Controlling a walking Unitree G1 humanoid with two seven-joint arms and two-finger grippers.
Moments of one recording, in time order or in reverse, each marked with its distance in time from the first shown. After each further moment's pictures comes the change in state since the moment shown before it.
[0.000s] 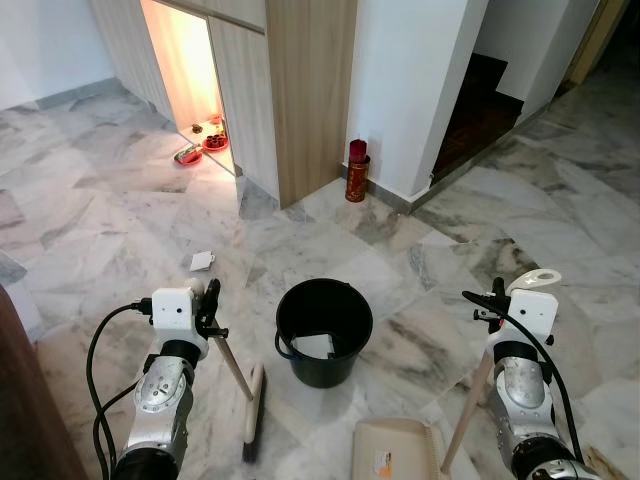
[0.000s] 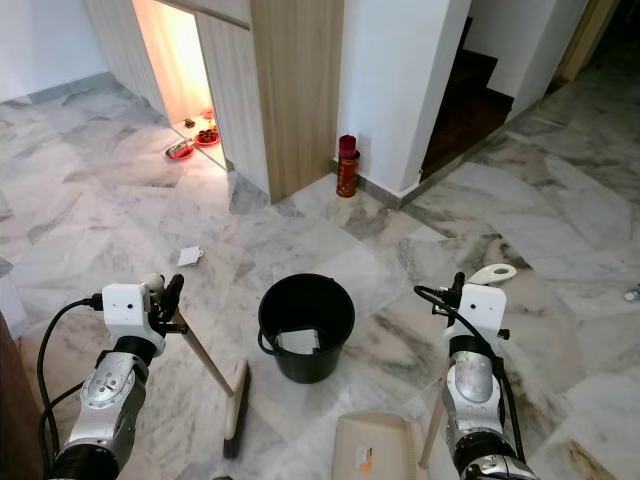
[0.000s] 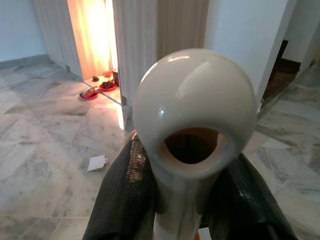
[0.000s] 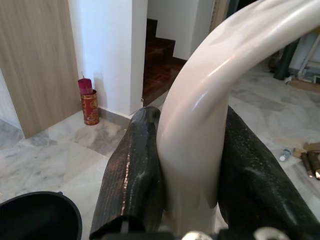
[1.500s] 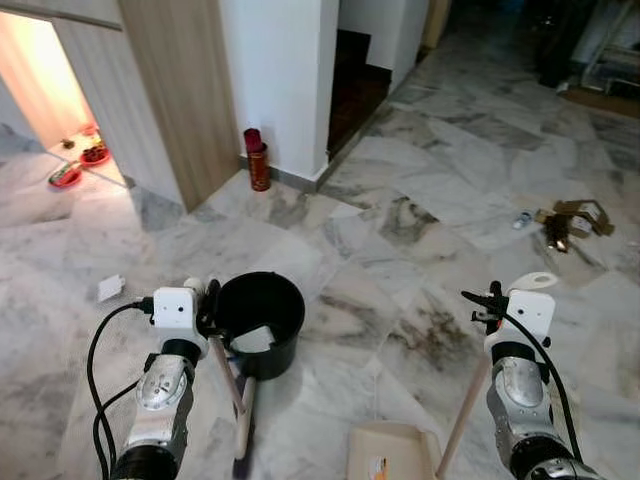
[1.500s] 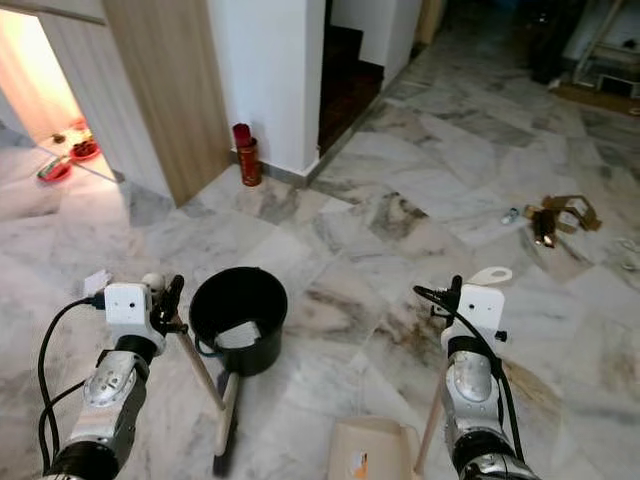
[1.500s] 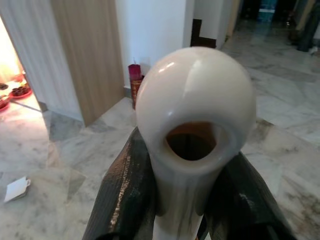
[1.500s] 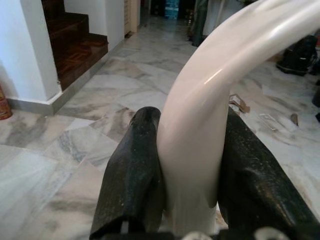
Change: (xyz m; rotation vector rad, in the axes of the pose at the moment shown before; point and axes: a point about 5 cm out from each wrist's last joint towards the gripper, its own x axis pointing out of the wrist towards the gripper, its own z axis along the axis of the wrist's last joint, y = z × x) left arm 0.002 0.001 -0.002 0.018 0.019 0.001; right arm 0.000 0.002 -0.004 0.005 0.045 0.008
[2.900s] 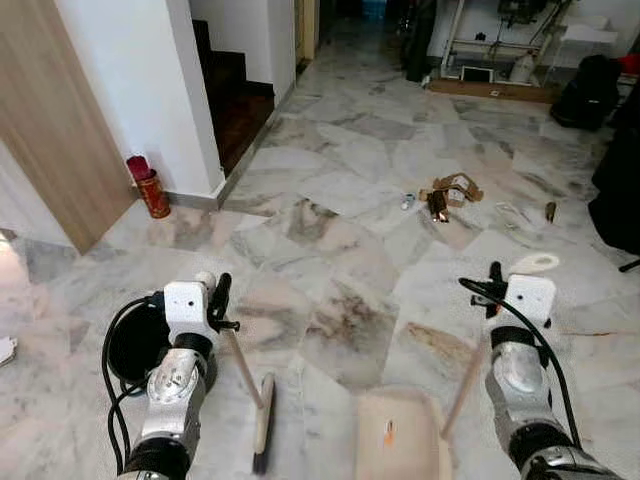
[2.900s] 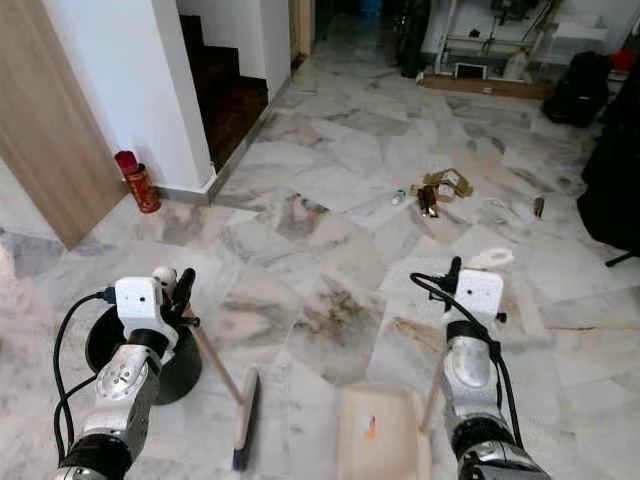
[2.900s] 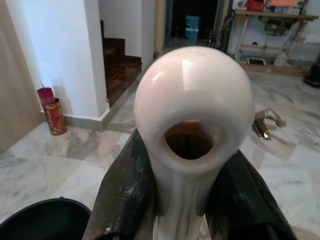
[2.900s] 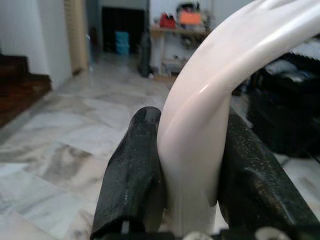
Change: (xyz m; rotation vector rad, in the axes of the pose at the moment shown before) left arm 0.007 -0.015 0.006 -0.057 -0.038 -0.005; right arm 0.011 0.012 0.027 -0.005 -0.138 0.043
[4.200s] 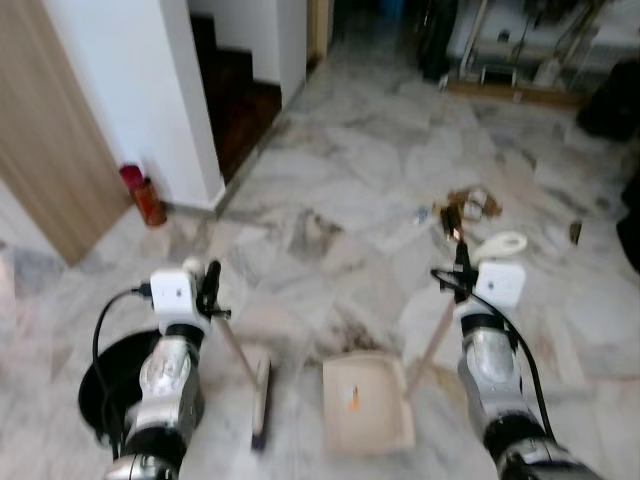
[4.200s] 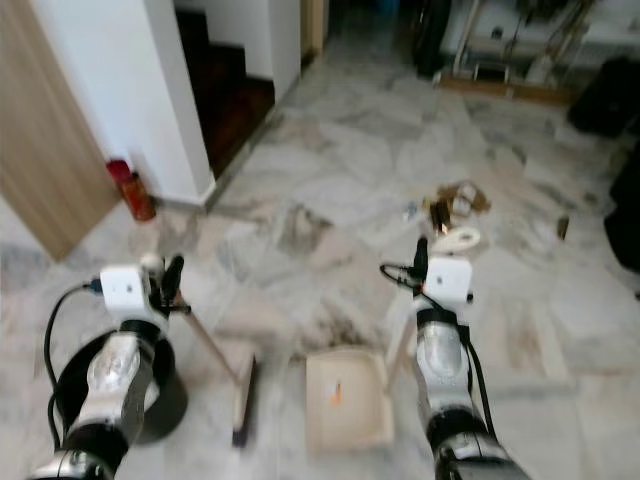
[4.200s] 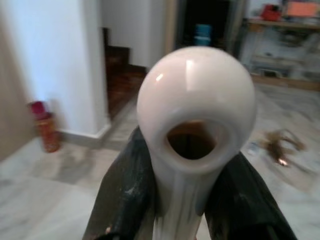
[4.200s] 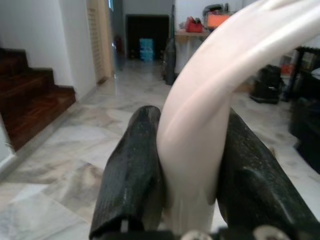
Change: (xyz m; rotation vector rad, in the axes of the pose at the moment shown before) left arm 0.009 -0.008 0.005 -0.019 -0.031 -0.032; right arm -0.004 0.019 0.004 0.045 -0.029 0.046
